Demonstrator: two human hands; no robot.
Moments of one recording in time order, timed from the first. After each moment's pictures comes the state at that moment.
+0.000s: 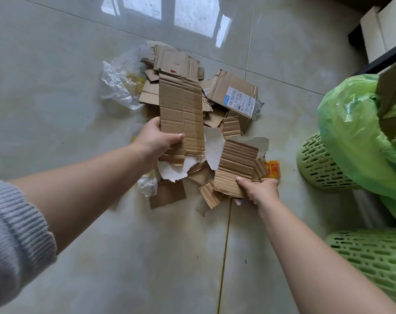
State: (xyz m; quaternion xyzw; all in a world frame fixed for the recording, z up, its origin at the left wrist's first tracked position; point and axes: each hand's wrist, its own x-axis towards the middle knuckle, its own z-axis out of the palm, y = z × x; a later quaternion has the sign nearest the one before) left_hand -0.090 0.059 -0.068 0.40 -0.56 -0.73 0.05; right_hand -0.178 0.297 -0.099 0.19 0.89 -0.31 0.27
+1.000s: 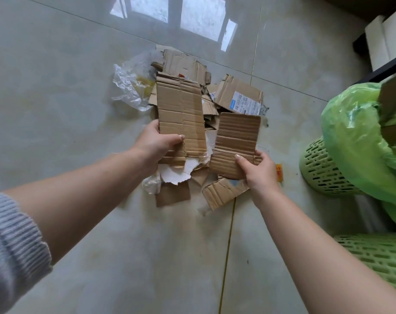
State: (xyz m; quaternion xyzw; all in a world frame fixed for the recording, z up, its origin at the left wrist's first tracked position) left_hand -0.069 0.059 -0.049 0.41 -0.54 -0.73 0.07; right_hand -0.167 0.252 -0.050 0.03 0.85 -0.48 0.22
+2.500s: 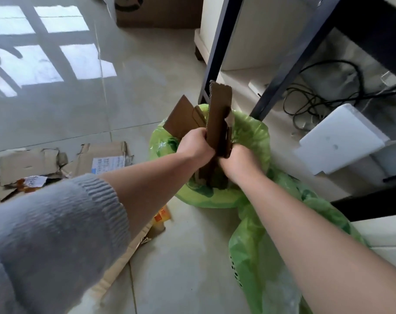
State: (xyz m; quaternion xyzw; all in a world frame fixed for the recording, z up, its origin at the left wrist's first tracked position) left_hand -0.352 0.346 0.077 0.10 -0.87 -0.48 -0.09; right_hand -0.345 0.457 0.079 0.09 0.96 -0.23 0.15
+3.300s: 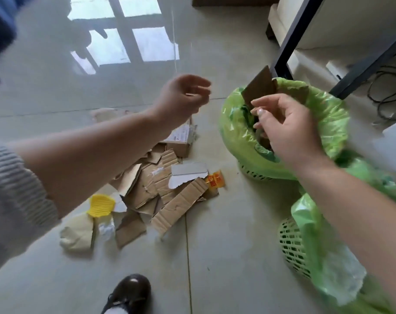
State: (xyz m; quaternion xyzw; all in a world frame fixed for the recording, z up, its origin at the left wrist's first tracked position) left_hand -0.267 0.208 0.124 0.13 -0.79 -0.60 0.03; right_hand -0.272 0.411 0.129 -0.14 0.83 -0.54 0.04
